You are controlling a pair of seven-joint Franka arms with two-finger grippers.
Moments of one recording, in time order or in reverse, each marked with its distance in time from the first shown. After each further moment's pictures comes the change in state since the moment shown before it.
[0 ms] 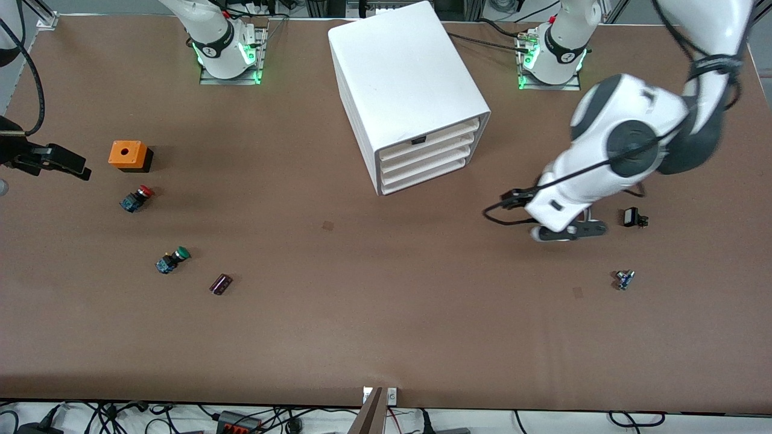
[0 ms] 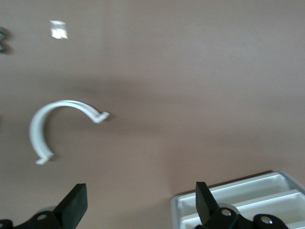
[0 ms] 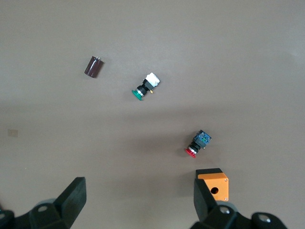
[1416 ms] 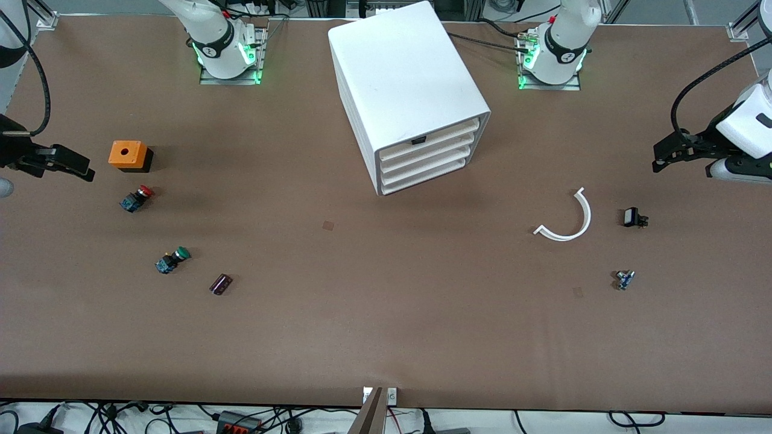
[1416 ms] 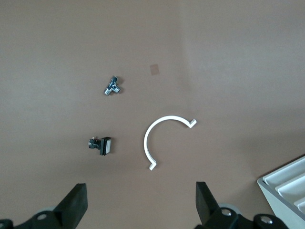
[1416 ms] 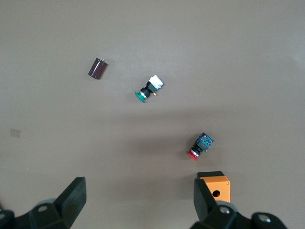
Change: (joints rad) left arm -0.218 -0.390 0.606 -0.152 -0.127 -0.009 0.592; right arm 0.006 0.000 0.008 0.000 0.000 0.010 0.000
